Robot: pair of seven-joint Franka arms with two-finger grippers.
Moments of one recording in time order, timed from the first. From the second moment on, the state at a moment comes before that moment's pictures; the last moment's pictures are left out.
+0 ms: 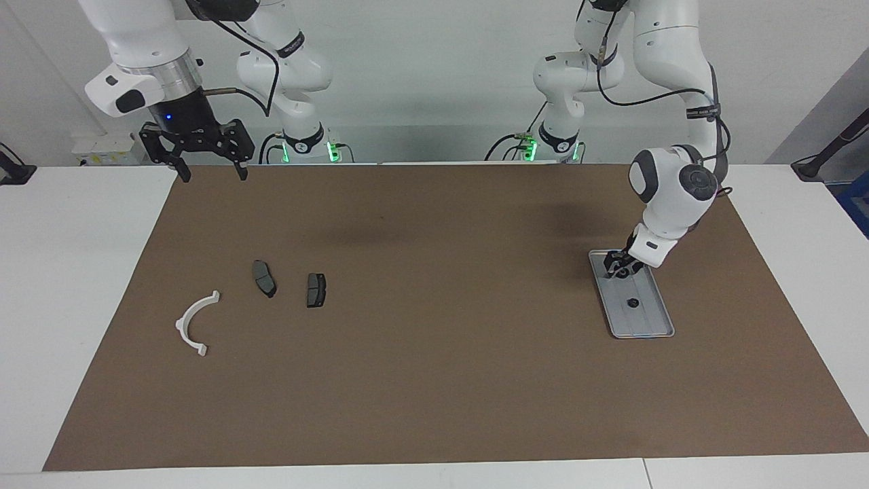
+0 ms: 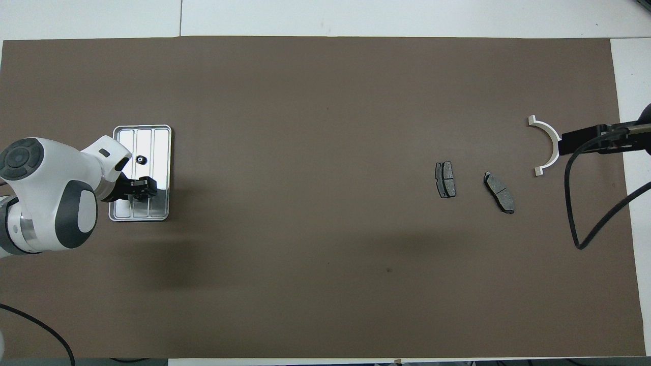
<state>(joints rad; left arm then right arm) 0.04 0.17 -0.03 -2.21 0.01 2.34 -0.08 -0.04 -0.05 0.07 -1.57 -0.01 1.60 0.00</state>
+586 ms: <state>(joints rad) 0.04 0.17 -0.04 -2.21 0.01 2.34 -0.08 -0.04 -0.05 0.08 -1.57 -0.01 1.60 0.00</state>
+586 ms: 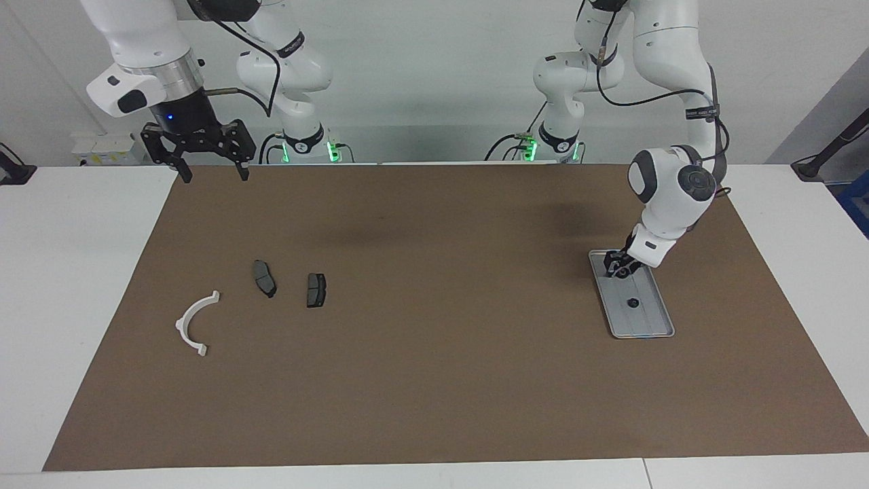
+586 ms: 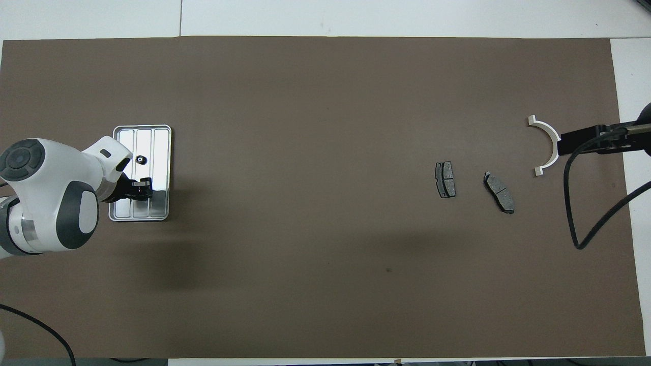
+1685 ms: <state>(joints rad) -0.41 0.19 -0.06 -1.91 -0.06 2.16 -0.83 -0.04 -0.05 0.08 -1.58 -0.01 1.60 0.00</state>
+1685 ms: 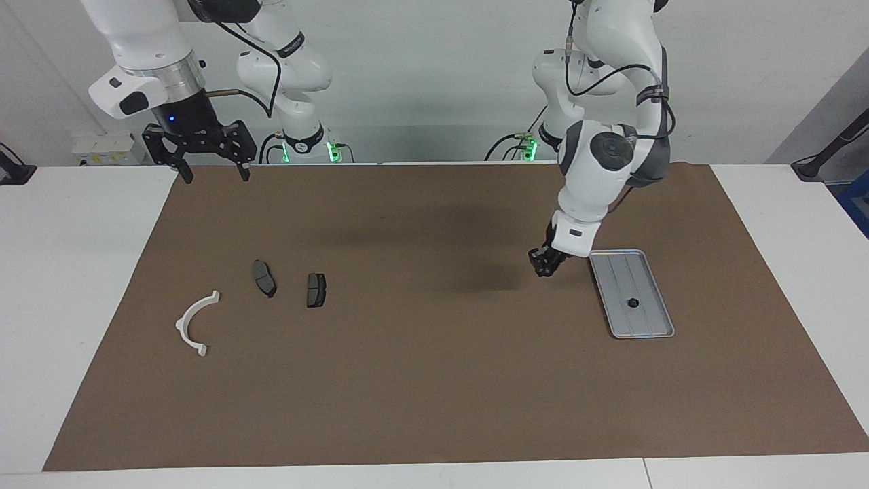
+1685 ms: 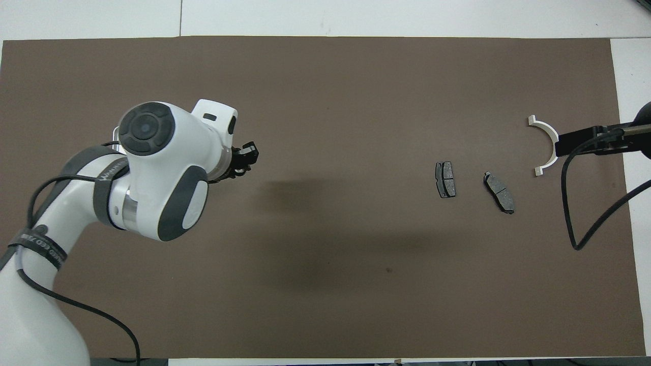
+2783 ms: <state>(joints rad) -0.56 0.46 -0.05 -1.79 -0.02 2.27 -1.00 -0.04 -0.07 0.08 -1.61 -0.01 1.60 0.00</state>
